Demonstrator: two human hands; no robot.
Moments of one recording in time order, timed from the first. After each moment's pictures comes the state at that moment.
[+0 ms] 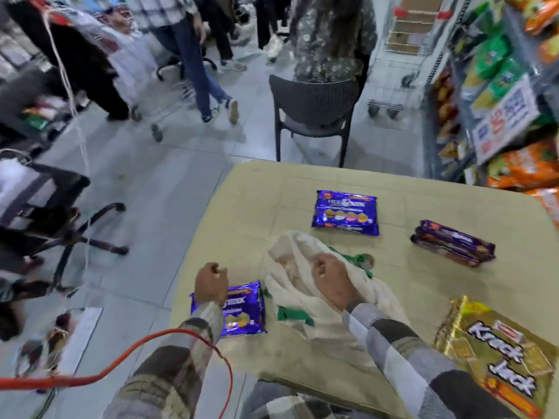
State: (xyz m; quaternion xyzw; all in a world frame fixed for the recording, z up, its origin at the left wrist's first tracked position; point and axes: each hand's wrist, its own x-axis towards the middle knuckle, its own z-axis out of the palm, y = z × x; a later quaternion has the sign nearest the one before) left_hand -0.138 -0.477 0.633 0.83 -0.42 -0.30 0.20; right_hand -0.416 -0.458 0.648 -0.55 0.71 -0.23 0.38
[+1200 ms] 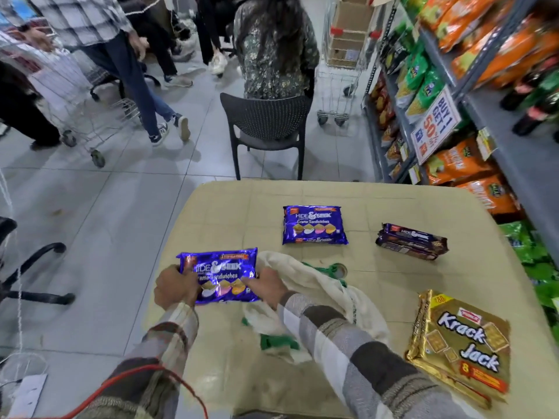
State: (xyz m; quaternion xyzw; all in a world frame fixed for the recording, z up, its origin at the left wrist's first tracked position) left_hand -0.141 -0.558 0.668 0.86 -0.43 -0.22 0.16; right_hand -0.334 -0.517 0.666 -0.46 0.67 -0.18 0.55
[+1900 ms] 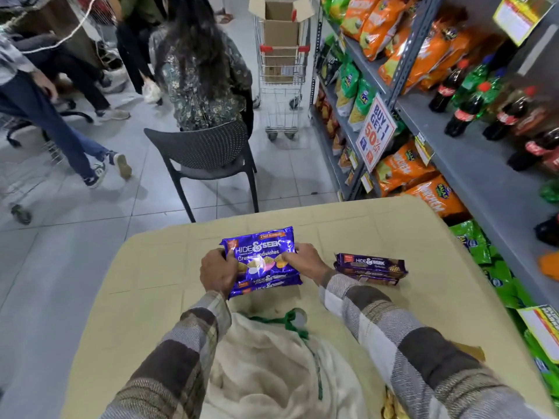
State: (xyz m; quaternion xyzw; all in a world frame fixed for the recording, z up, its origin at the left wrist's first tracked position) left_hand -0.401 -0.682 0.635 0.70 -0.63 -0.29 0.17; right_hand -0.595 -0.615 0.638 -0.35 0.78 -0.27 0.44
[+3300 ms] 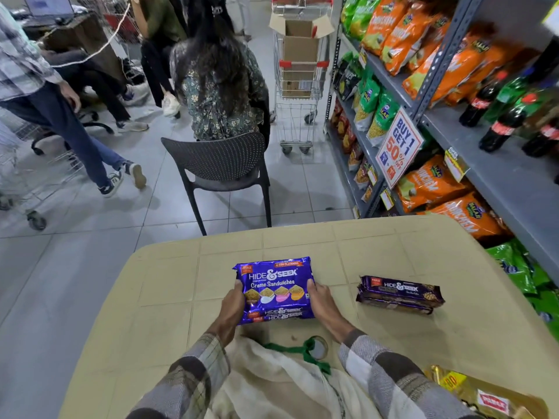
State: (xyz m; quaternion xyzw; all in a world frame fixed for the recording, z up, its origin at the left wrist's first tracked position) left_hand -0.381 -0.685 0.562 0.65 -0.37 -0.64 0.18; right_hand -0.570 -0.602 0.563 -0.26 0.77 -0.33 0.48
